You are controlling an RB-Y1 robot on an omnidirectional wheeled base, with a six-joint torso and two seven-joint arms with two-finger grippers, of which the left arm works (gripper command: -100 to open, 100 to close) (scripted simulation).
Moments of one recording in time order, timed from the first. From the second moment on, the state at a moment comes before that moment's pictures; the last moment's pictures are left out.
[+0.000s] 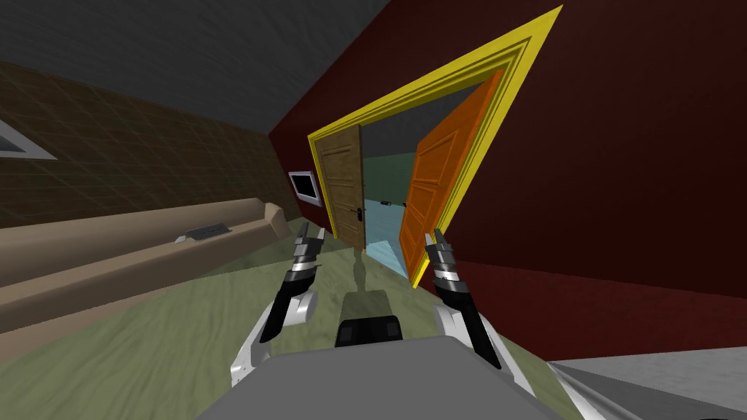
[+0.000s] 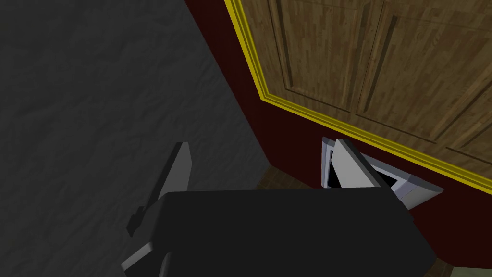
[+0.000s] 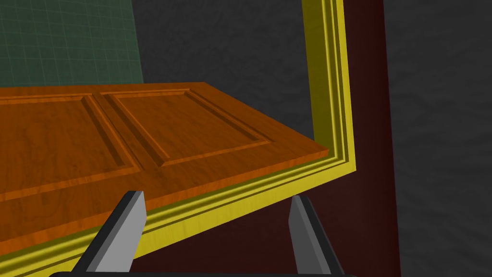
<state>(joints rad) 0.32 0.05 -0.02 -2.08 0.00 -0.48 0.19</state>
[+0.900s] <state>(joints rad) 0.18 0.08 -0.07 -1.84 -0.02 -0.48 0.21</state>
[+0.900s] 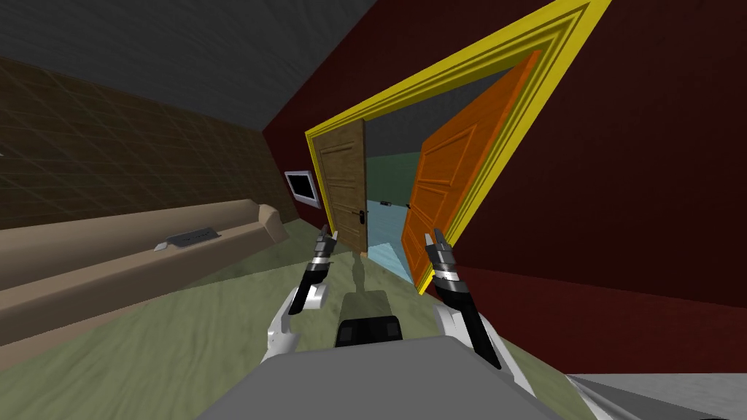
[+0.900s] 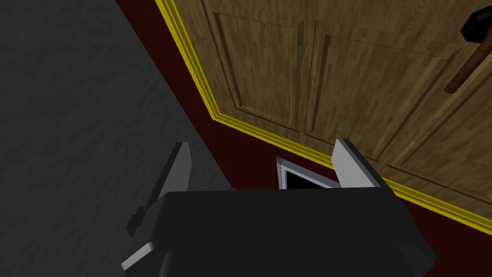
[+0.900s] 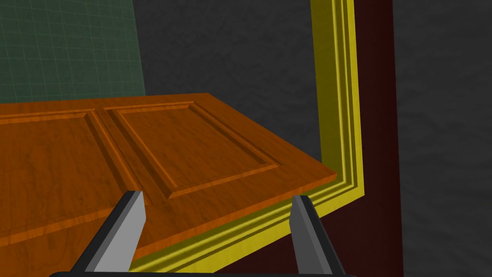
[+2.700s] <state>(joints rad) -0.13 0.09 -0.20 -1.30 -0.05 -0.47 0.24</state>
